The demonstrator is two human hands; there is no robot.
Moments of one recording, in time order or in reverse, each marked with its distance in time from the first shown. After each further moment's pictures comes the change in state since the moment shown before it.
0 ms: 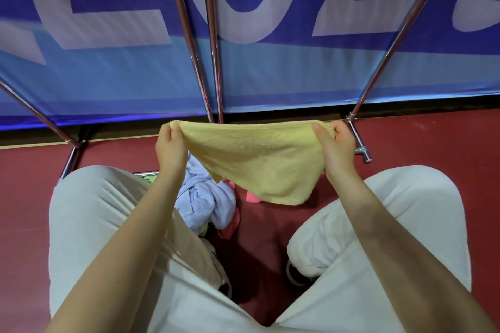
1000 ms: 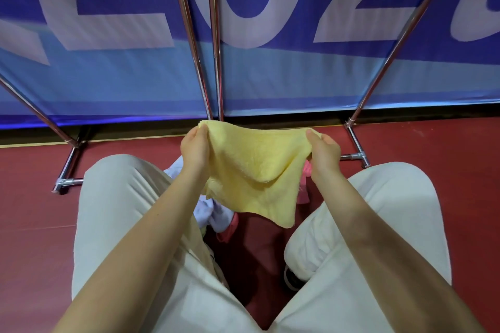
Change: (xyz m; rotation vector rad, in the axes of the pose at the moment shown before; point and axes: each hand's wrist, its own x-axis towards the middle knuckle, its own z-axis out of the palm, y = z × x) left_hand -0.022 0.023 0.035 -0.273 -0.069 -0.284; right_hand -0.001 0.002 0.027 0.222 0.064 0.386
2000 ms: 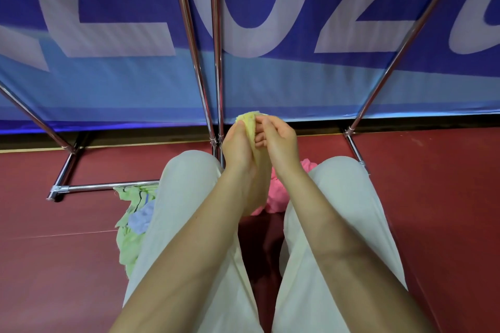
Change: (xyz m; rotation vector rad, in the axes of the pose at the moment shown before) left_hand -0.070 0.035 0.065 -0.472 -0.245 -0.192; right_hand -0.043 -0.023 0.080 -0.118 -0.378 -0.306
